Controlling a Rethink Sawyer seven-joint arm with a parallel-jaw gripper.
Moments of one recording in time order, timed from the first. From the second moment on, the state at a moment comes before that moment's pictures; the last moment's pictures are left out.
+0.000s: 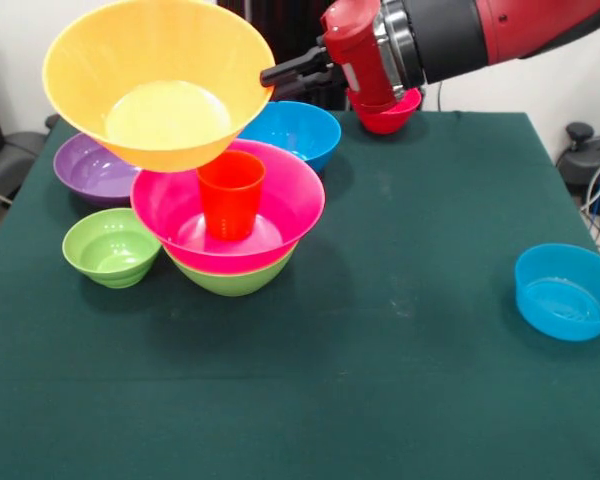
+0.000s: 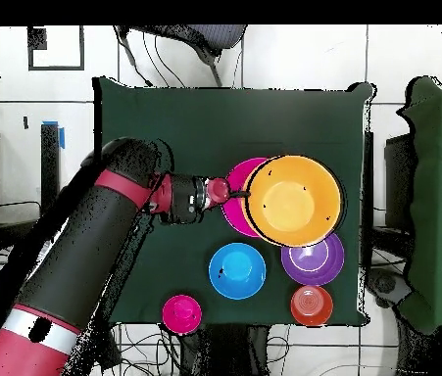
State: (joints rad) arm 0.46 -0.10 -0.82 1.06 -0.36 1.06 1.94
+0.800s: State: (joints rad) arm 0.49 -0.11 -0.82 1.12 -0.36 1.05 2.04
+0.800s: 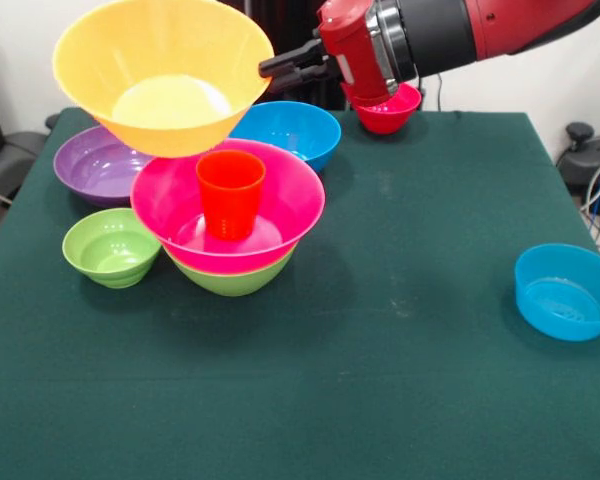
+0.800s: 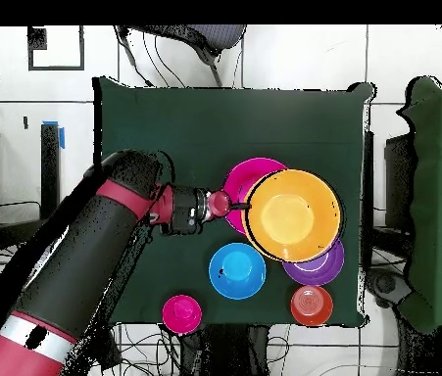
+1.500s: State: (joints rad) arm 0.52 -0.15 -0.82 1.20 -0.36 0.97 2.12
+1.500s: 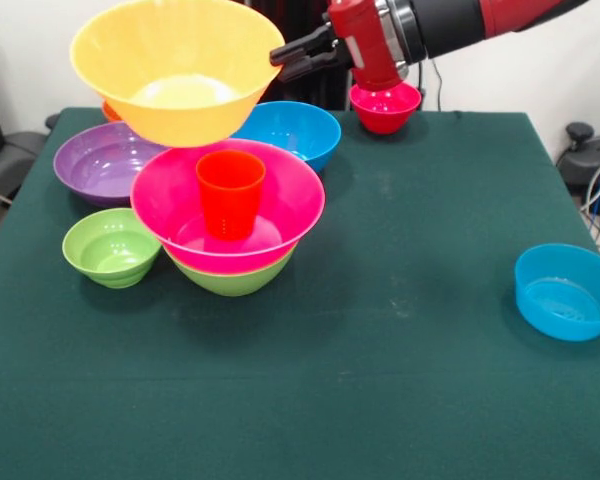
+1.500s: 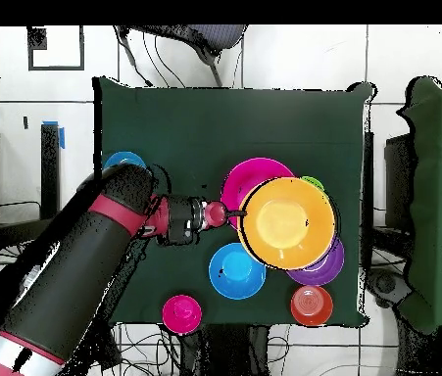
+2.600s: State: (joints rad) arm 0.54 -0.13 -0.82 1.22 -0.36 0.89 2.23
